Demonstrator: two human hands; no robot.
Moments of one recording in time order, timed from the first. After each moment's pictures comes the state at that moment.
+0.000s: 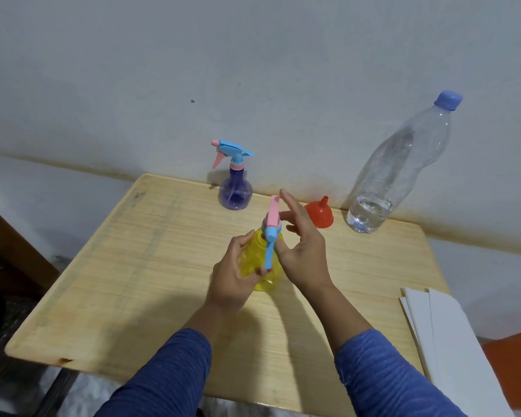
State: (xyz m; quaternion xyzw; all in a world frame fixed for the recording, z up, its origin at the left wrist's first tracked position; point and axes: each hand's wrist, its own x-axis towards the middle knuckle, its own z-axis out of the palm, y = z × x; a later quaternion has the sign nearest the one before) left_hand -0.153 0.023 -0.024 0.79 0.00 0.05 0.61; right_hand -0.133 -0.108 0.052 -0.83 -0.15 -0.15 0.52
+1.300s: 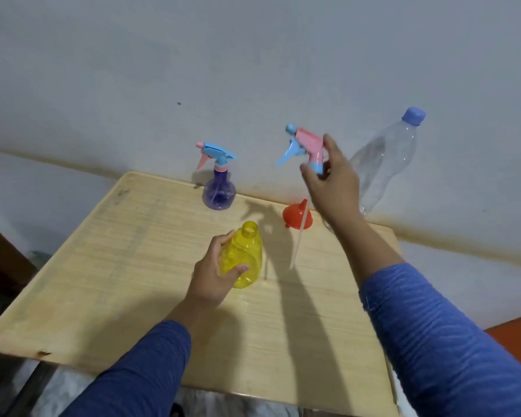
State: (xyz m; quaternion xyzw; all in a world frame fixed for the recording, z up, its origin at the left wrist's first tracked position) left_hand -0.156 0.021 -0.016 0.78 0.01 0.03 0.62; right_hand -0.071 -0.163 0.144 -0.89 -0.03 -0.23 0.39
